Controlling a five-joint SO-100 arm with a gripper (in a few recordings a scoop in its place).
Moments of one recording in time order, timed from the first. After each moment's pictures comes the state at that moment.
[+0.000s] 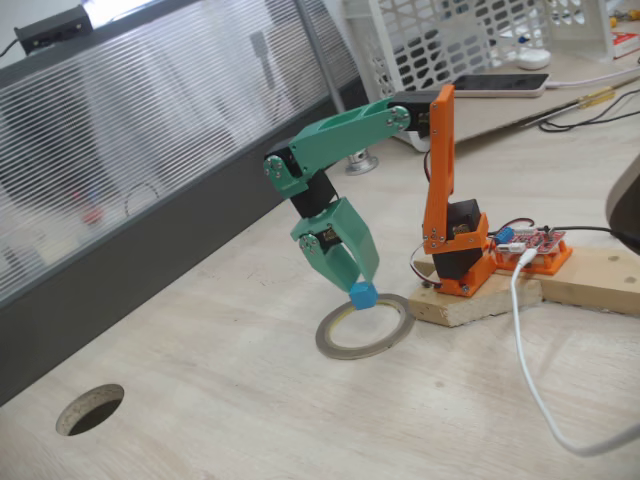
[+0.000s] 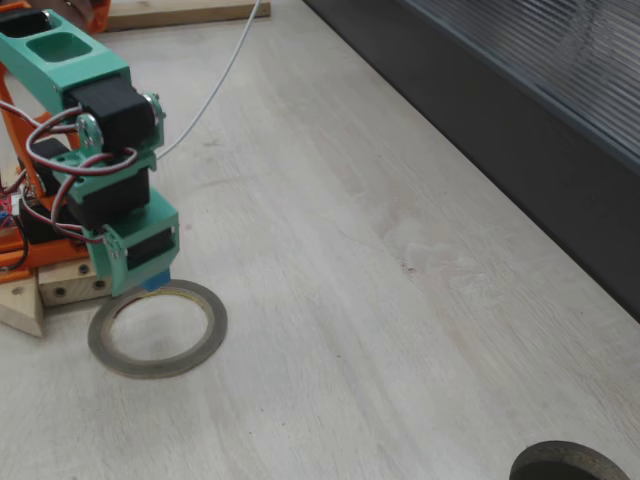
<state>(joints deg) 14.6 102.1 111.7 96.2 96.9</state>
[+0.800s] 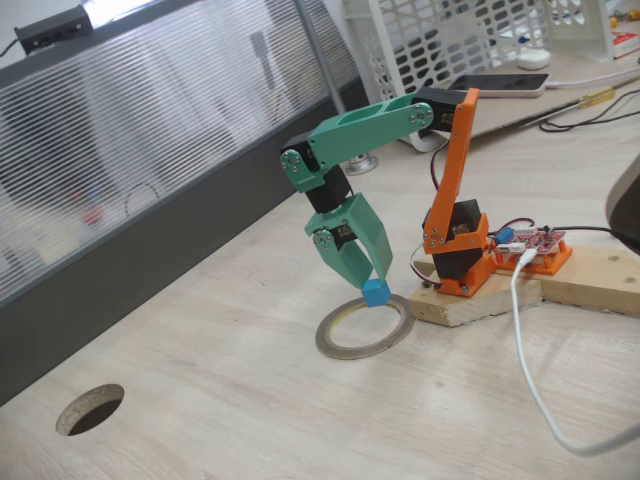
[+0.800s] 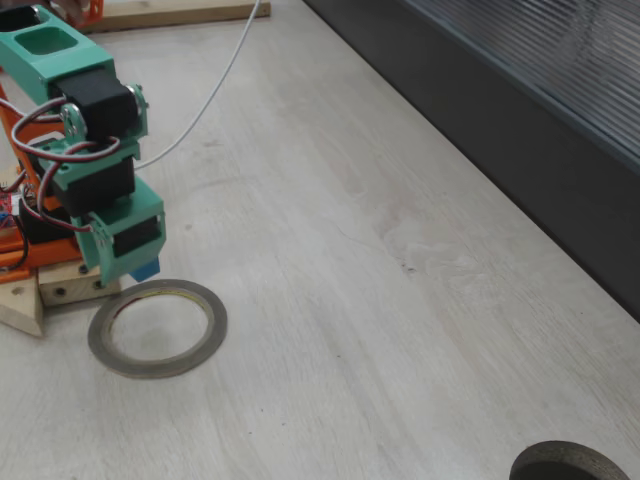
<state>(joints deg) 14.7 112.3 120.0 96.2 96.9</state>
